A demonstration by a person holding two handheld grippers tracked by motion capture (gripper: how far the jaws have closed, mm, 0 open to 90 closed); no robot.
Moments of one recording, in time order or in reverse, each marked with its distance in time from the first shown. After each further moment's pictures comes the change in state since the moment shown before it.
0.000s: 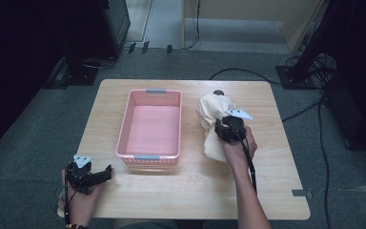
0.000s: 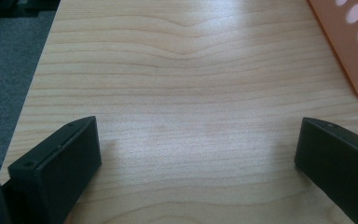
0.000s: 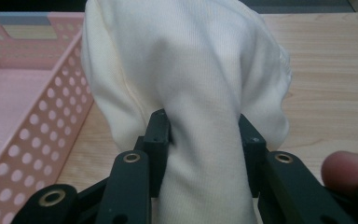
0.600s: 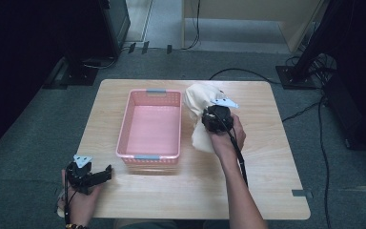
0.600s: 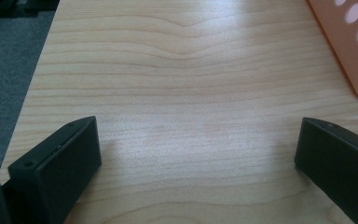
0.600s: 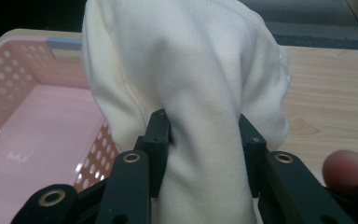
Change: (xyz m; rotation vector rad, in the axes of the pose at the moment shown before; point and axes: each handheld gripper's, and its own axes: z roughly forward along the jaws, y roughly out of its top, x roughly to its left) left arm 0.000 0.000 0.000 0.000 -0.001 0.001; right arm 0.044 0.034 -0.008 -0.023 0.029 -0.061
